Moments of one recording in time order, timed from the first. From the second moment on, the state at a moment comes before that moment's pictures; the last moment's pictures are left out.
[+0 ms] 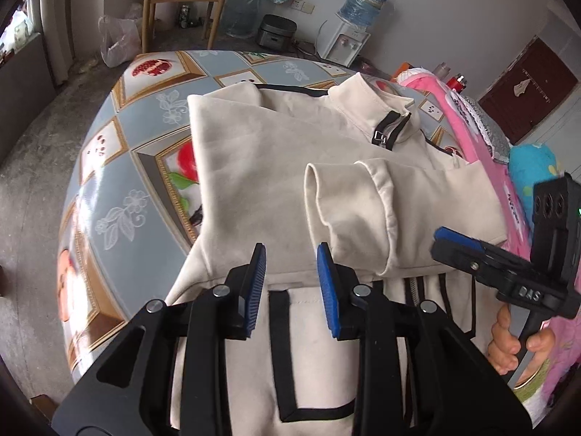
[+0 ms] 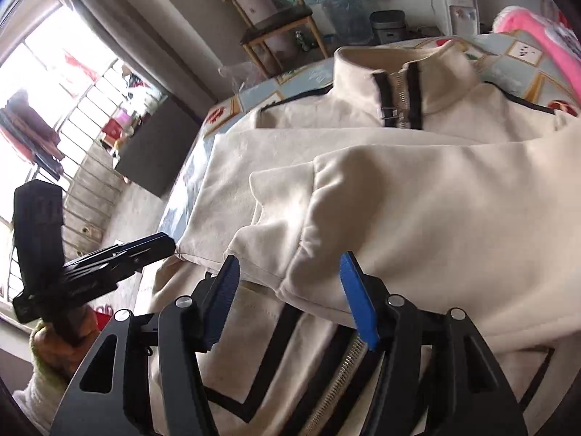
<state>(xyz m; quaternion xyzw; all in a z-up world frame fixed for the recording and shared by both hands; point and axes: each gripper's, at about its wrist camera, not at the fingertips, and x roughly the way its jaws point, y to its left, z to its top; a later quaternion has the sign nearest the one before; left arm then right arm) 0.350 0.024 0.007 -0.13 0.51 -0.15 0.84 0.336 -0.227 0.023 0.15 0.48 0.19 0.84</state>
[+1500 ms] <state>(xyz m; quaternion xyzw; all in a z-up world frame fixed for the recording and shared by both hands) 0.429 0.016 0.009 -0.06 0.52 -0.04 0.85 0.233 -0.327 -0.037 0.12 0.46 -0.02 0.88</state>
